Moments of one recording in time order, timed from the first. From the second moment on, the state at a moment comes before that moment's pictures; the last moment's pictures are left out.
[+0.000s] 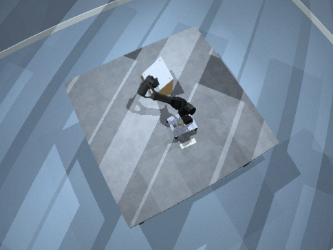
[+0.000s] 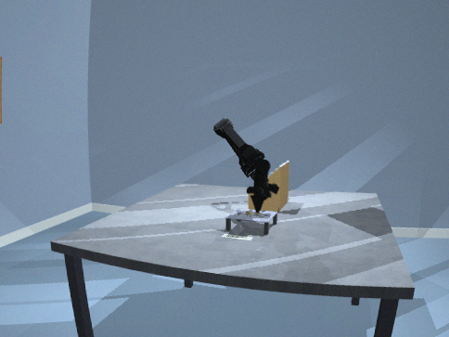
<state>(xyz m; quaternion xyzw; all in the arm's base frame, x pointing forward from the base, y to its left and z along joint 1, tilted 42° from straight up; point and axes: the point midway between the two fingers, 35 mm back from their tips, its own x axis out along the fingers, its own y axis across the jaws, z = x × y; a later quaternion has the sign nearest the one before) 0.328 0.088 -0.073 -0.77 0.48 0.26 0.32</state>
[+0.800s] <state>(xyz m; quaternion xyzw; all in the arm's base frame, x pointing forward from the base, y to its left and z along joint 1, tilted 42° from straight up) 0.327 0.088 -0.073 -0.78 0.47 0.26 0.33</state>
